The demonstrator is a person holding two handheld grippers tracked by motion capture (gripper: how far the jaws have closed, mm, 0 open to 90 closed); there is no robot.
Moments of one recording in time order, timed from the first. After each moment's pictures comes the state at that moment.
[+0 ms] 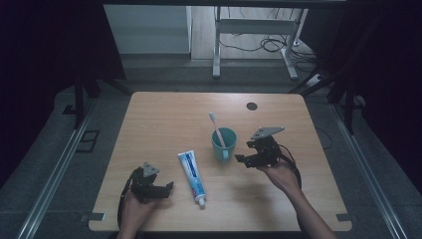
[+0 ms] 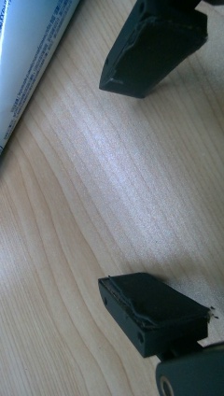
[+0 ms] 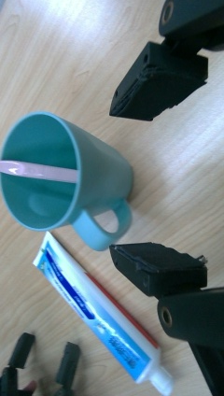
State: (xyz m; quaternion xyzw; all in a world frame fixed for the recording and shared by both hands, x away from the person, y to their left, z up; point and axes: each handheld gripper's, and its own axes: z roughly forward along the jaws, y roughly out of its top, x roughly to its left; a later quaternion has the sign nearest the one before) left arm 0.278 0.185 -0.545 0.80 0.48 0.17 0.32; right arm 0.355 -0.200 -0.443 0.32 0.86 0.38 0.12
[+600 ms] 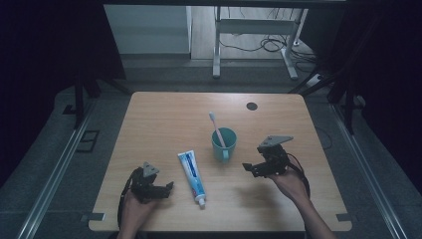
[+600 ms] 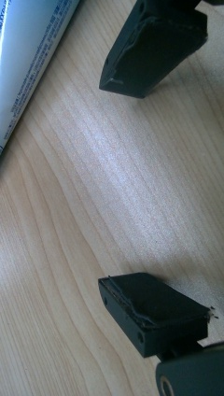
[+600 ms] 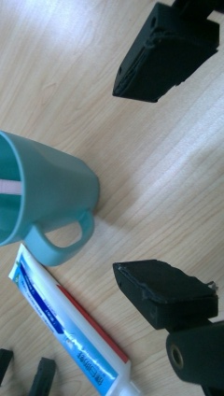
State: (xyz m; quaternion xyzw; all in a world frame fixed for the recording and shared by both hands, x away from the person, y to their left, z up) left arm 0.278 0.186 -0.545 0.80 0.48 0.17 0.32; right arm 0.340 -0.223 -0.460 0.33 0.86 0.37 0.13
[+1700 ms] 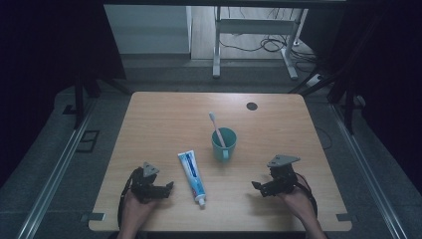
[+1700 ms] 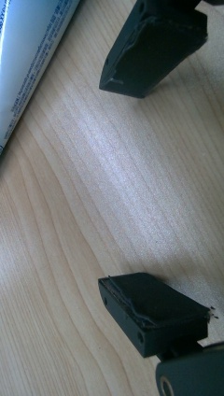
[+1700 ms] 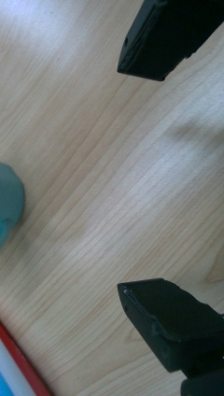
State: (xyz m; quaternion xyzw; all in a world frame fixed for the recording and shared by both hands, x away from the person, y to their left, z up) left arm 0.278 0.186 -0.545 0.80 0.48 0.17 0.32; right arm 0.306 -0.255 -0.506 0.34 0.86 0.35 0.15
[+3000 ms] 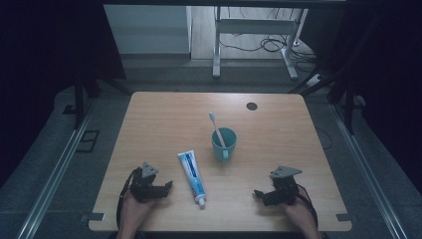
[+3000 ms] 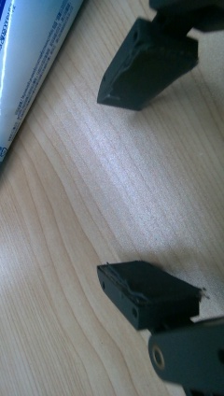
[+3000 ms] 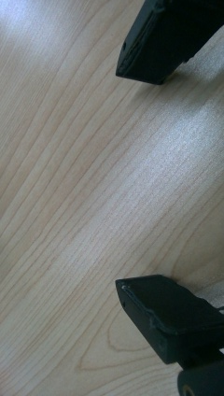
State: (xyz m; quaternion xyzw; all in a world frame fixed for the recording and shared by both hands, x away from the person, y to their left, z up) left arm 0.277 0.188 -0.543 0.80 0.47 0.18 0.32; right arm 0.291 -0.267 -0.543 0.36 0.85 0.35 0.15
